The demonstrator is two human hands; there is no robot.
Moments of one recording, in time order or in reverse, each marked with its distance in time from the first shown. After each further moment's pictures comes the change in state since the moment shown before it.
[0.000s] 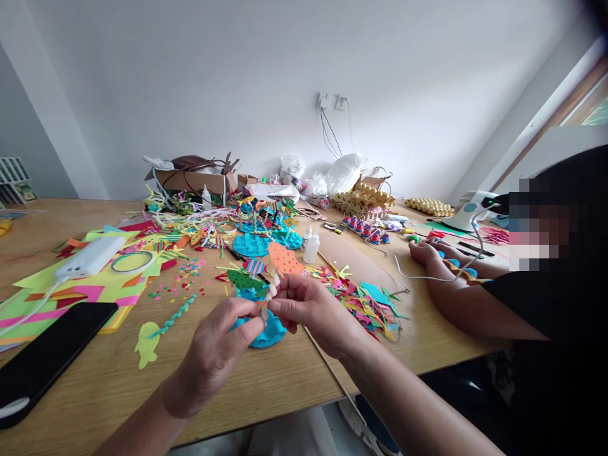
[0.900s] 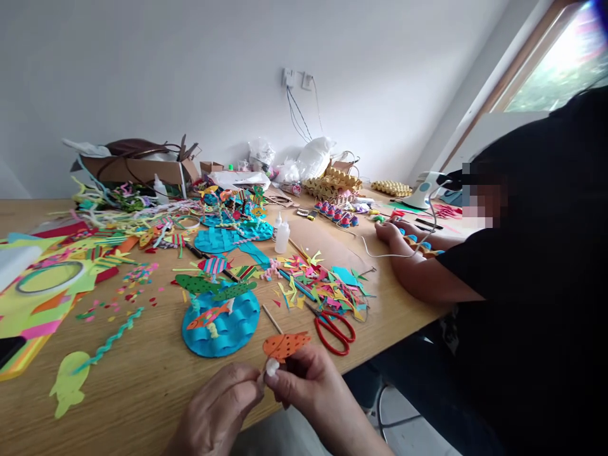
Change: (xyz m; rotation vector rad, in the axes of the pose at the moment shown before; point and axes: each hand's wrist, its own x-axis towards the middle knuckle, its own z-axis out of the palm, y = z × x) left_hand -0.043 0.038 0.062 -0.361 -0.118 -0.167; right_hand -0.068 0.066 -0.010 0.115 0.271 0.089
